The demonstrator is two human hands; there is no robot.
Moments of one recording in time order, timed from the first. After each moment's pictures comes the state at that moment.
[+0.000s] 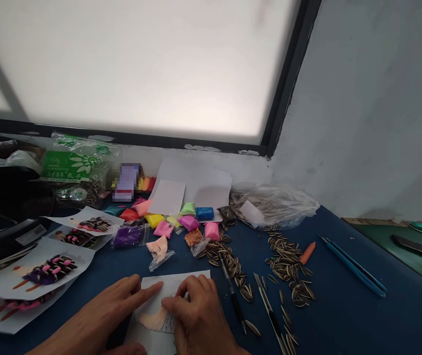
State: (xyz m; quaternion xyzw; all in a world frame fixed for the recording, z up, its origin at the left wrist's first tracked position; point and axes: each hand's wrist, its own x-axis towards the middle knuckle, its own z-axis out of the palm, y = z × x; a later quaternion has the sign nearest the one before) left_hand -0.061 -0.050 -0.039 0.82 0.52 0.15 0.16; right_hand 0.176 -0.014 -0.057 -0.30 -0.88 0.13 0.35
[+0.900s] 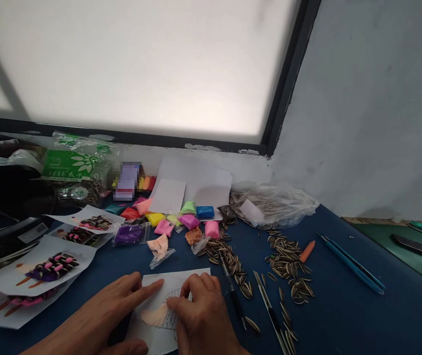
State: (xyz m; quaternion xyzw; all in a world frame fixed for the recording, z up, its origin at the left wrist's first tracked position) left_hand -0.053 -0.052 -0.023 0.80 0.56 0.11 0.19; right_hand 0.175 -0.019 -0.060 -0.32 -0.88 0.08 0.35
